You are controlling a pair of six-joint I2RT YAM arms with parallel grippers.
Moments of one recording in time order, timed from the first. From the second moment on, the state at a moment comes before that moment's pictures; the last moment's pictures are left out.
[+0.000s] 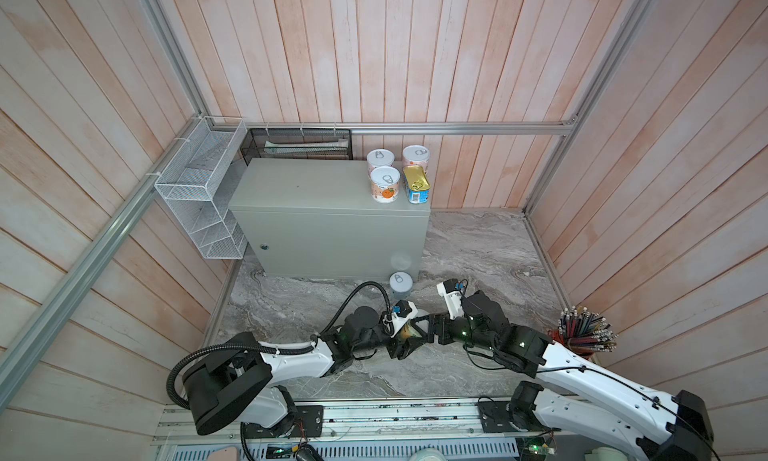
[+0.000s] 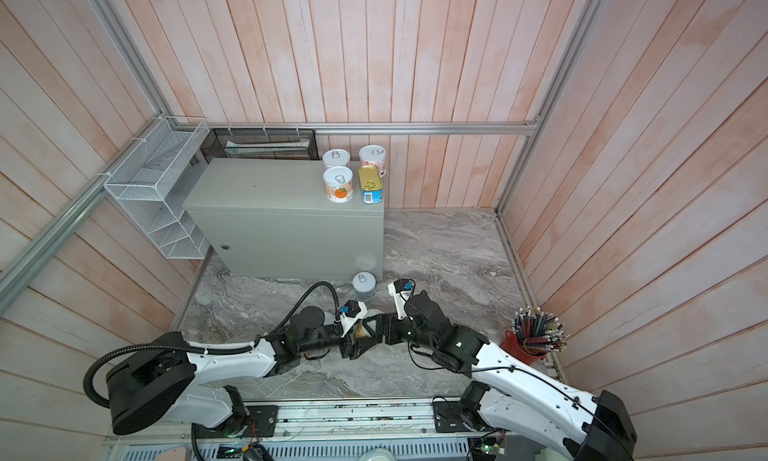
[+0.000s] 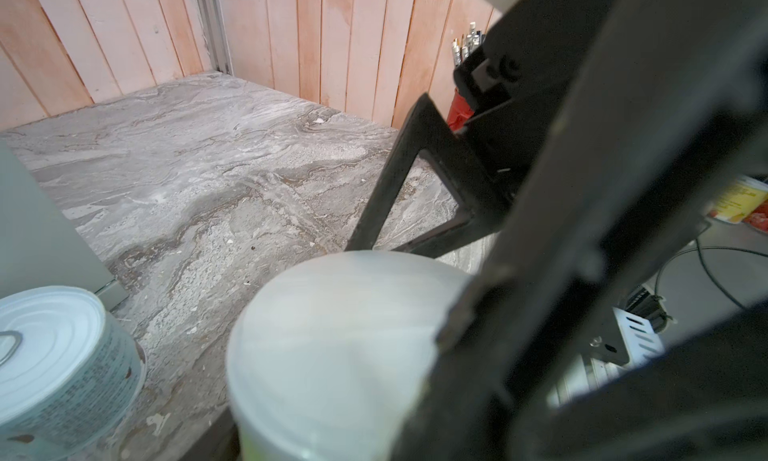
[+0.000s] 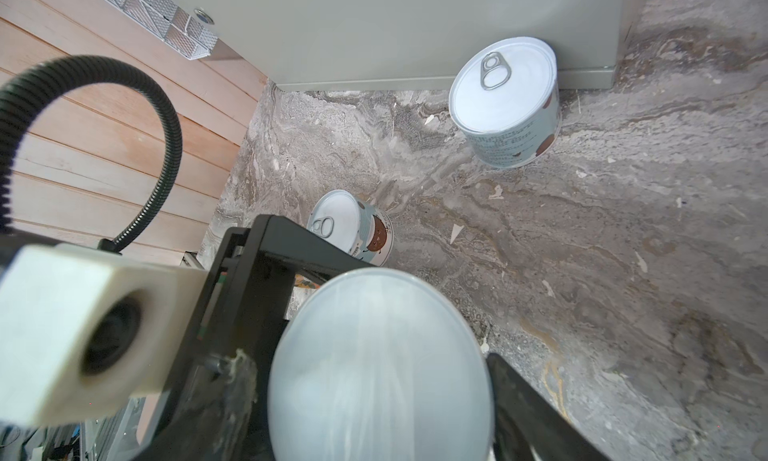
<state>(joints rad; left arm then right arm) -0.94 1.41 0.47 0.63 0.30 -0.04 0.89 0.89 0.61 -0.27 -0.11 0.73</state>
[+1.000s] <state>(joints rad) -0.94 1.26 0.68 0.33 0.09 -0.12 0.89 0.41 0.33 -0.17 0.12 0.79</state>
